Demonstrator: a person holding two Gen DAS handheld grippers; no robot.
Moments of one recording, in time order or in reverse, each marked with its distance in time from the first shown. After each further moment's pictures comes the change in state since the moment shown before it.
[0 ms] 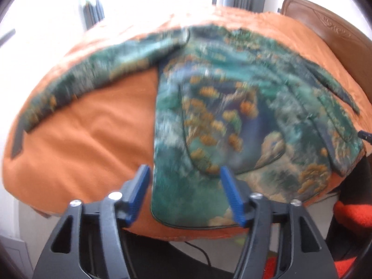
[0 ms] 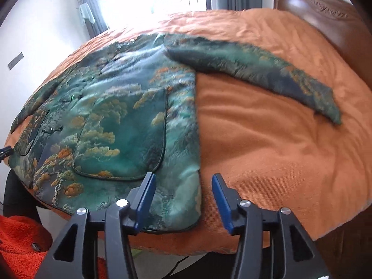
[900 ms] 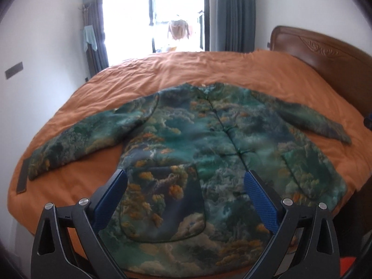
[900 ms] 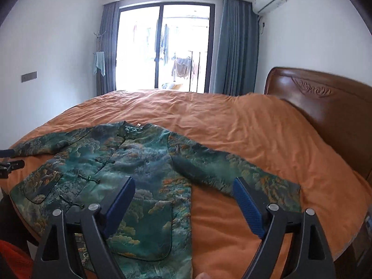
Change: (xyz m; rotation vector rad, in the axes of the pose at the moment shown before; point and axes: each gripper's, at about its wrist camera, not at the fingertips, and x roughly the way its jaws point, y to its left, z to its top) left arm -0.042 -0.106 0.050 0.035 -0.254 0.040; right arm -0.103 0.038 0.065 -0.102 -0.454 -0.081
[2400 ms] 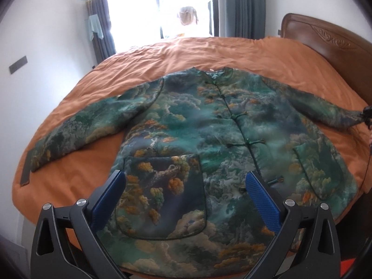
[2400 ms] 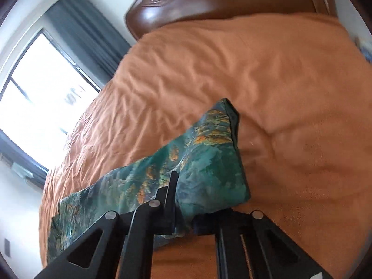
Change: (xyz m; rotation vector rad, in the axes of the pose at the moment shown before) left arm 0.017 -0.006 0.004 -0.038 0.088 0.051; right arm 0.153 -0.270 -0.038 0.862 0.155 -0.270
